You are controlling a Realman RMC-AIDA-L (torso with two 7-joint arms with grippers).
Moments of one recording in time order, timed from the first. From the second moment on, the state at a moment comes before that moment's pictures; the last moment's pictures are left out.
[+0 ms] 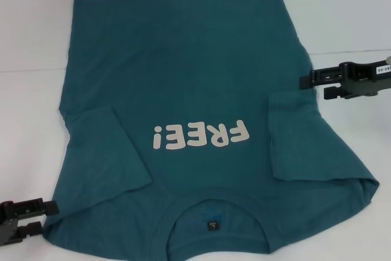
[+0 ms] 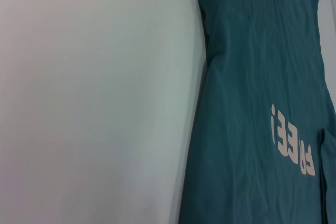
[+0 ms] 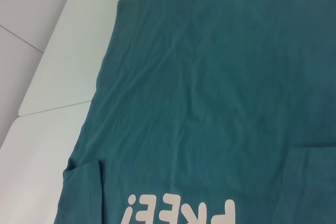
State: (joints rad) left arm -0.42 -2.02 0.40 0.69 2.38 1.54 -2.42; right arm 0.73 1.84 -0.73 -0.68 -2.23 -1.39 2.51
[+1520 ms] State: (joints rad) left arm -0.46 -2.02 0.42 0.64 2.42 1.52 -2.42; right arm 0.72 1.84 -0.73 -0.68 -2.23 -1.39 2.51
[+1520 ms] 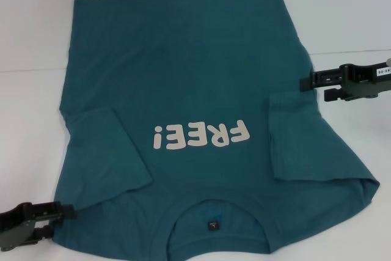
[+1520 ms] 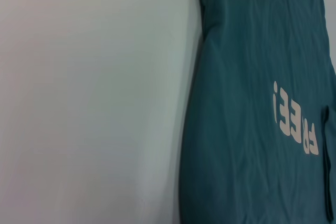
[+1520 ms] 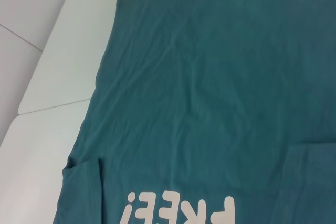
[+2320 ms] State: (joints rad) left arm -0.50 -2.02 0.42 0.65 2.43 1.46 -2.48; right arm 0.71 1.84 -0.73 -0.68 -2.23 -1.39 2.51
